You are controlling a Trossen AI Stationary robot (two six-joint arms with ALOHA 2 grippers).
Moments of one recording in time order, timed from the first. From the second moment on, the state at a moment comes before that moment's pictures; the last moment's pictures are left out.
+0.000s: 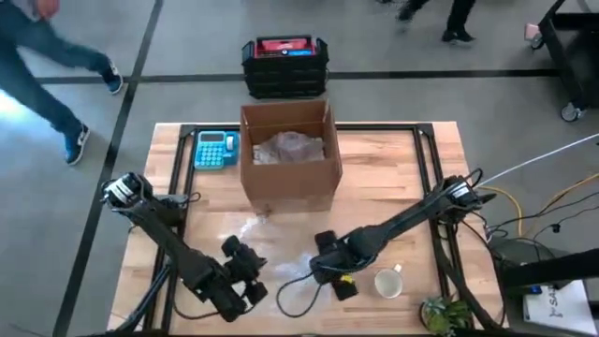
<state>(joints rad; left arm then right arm) -0.76 1.68 1.16 -0.65 -0.74 -1.19 0.43 2.00 1.46 -0.56 0.02 0.07</state>
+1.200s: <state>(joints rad) -0.69 1.74 0.96 -0.75 -0.53 -1.41 0.49 1.94 1.41 -0.87 -0.07 0.27</state>
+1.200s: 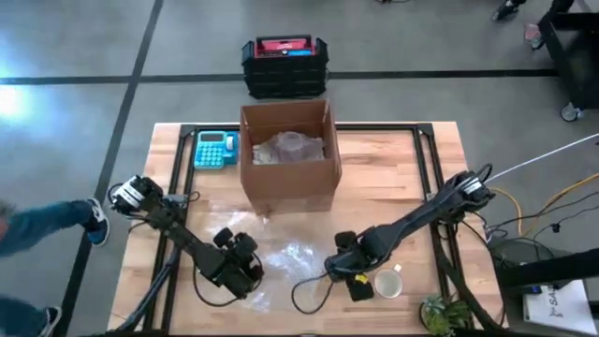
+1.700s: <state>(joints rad) -0.69 1.74 0.96 -0.73 -0.56 -1.38 0.44 2.08 1.36 -0.43 0.33 0.19</state>
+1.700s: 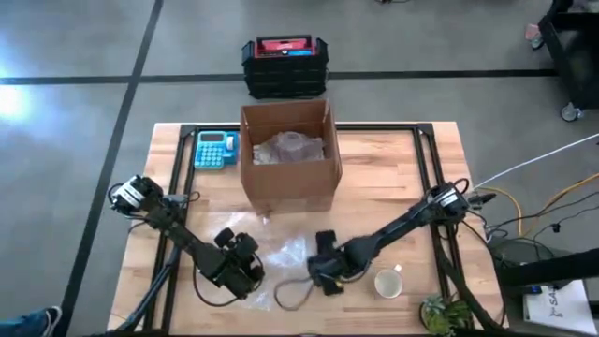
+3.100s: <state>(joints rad) -0.69 1.74 0.95 -0.68 -0.56 -1.34 0.41 1.74 1.39 -0.64 0.18 -0.01</state>
